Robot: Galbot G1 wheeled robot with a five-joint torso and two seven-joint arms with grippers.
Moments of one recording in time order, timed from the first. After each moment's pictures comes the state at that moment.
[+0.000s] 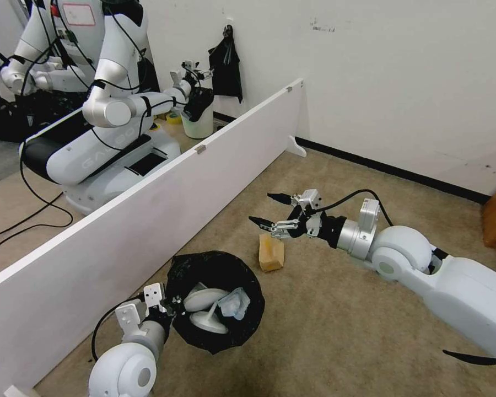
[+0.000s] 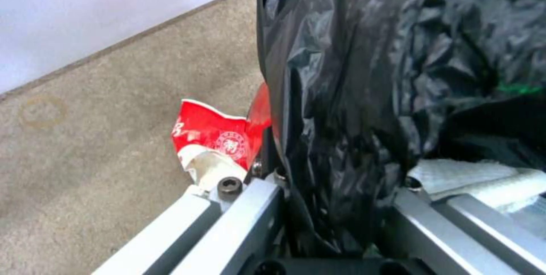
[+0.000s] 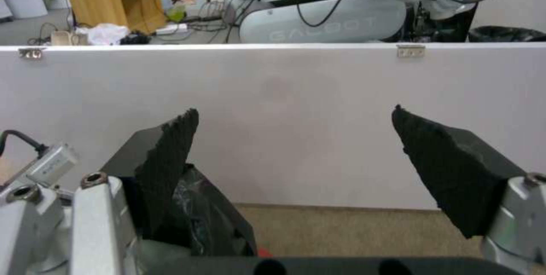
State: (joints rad) left arm 1.52 -1.40 -0.49 -2.17 -0.63 0.64 -0.36; right arm -0.55 0.59 -0.26 1.94 0.99 -0.10 -0.30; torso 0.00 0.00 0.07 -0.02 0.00
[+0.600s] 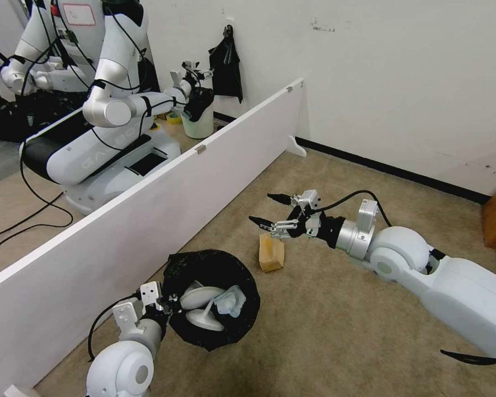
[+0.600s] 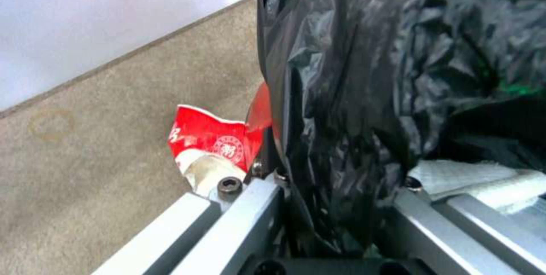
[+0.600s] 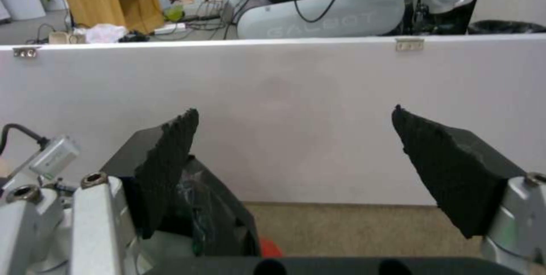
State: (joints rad) left arm 1.50 -1.38 -0.50 -2.15 -0.64 0.62 -0.36; right arm -0.55 0.60 -0.27 1.92 0.99 -0.09 -0.30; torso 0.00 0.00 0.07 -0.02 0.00
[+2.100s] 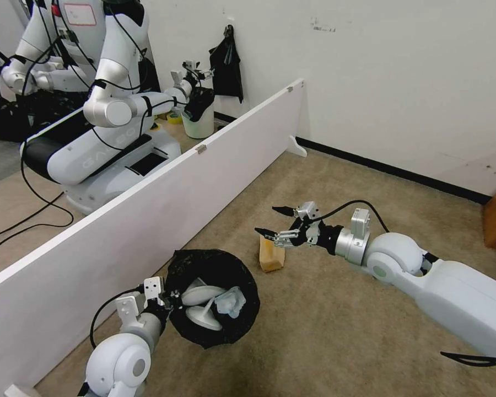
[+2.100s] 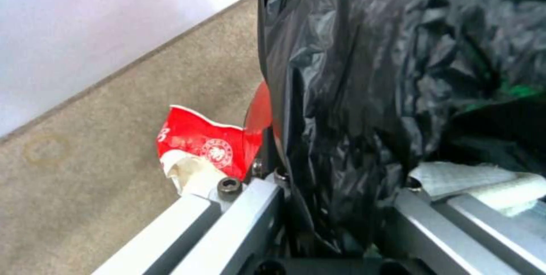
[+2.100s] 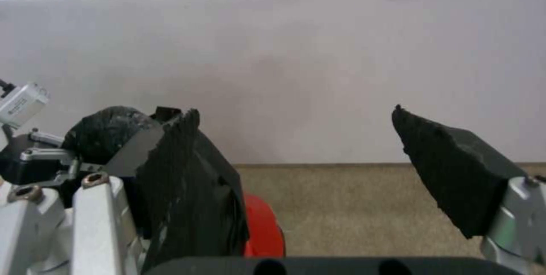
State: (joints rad) left arm 1.48 -1.27 -0.46 -2.11 -0.66 0.58 -0.33; right arm -0.54 0.60 -0.33 1.85 0.95 -0.10 -0.30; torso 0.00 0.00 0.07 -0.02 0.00
